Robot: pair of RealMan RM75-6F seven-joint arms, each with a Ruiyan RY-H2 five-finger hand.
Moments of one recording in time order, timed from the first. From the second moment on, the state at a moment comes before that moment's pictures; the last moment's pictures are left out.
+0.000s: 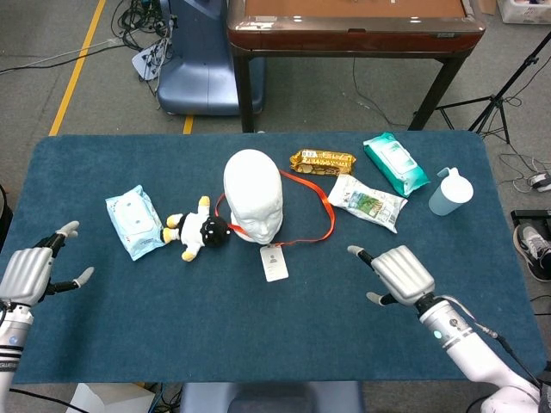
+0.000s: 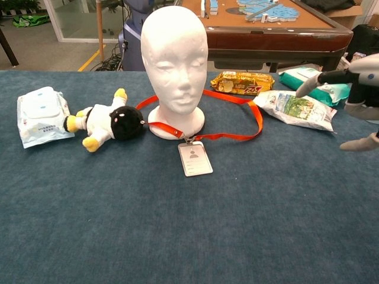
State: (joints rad) left arm -0.34 -1.08 -0.06 -1.59 1.29 1.31 -0.07; right arm 0.57 -1.04 0.01 -1.94 -1.33 1.03 -0.37
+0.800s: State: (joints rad) left arm -0.24 -1.13 -0.05 -1.54 1.37 1.39 -0.11; right arm 0.83 -1.29 0.07 -1.79 -0.90 0.77 -0.55
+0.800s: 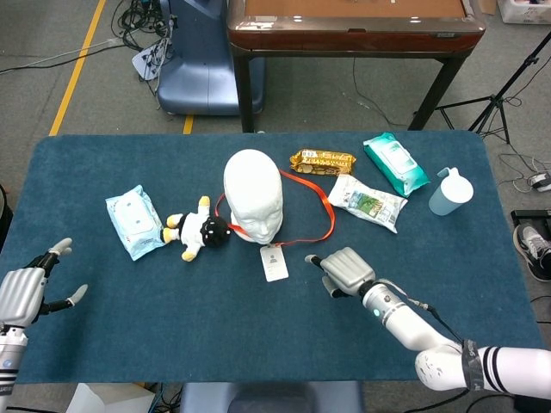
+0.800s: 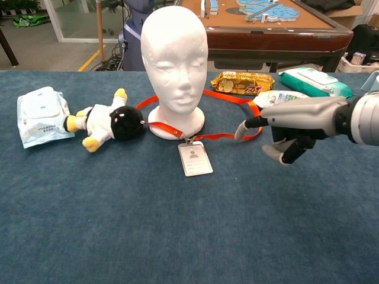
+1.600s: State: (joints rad) left arm -0.21 -1.13 -0.06 -1.55 1.41 1.39 -0.12; right arm 1.09 -1.54 0.06 -1.56 -0.50 0.79 -0.67
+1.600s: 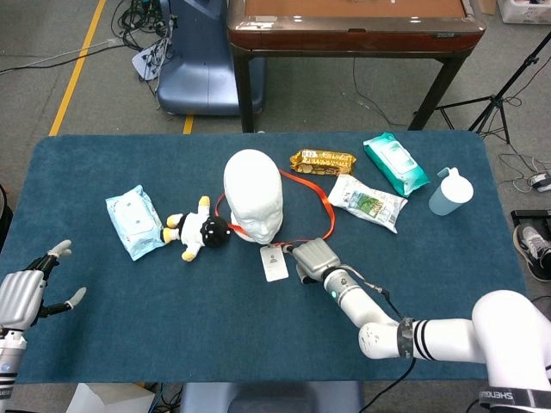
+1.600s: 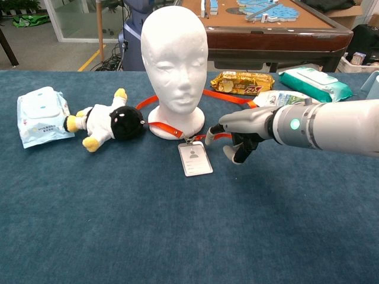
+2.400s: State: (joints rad) left arm -0.20 -1.13 -0.07 -1.56 1.43 1.39 -0.12; right arm 1.14 -1.52 0.00 -1.64 -0.46 0.80 -0.70
